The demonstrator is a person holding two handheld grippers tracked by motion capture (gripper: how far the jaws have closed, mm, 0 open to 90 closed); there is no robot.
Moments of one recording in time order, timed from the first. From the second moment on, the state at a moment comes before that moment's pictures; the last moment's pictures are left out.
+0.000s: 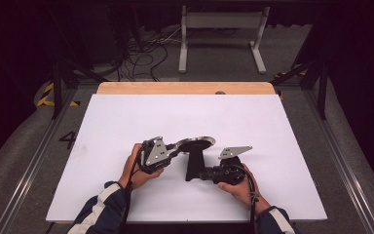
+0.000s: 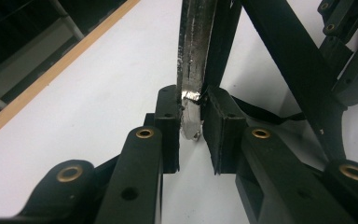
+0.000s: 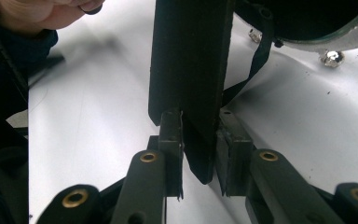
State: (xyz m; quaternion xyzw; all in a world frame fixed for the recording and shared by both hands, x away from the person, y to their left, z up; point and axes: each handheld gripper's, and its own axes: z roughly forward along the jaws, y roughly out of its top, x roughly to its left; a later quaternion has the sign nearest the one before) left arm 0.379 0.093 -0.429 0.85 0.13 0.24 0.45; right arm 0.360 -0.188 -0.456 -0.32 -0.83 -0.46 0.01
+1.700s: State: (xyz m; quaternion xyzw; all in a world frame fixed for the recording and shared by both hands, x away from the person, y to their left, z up) left arm 0.400 0.082 -0.455 0.86 0.16 0.20 0.43; right arm 0.336 -0.196 -0.443 -0.32 -0.85 -0.42 -0.08
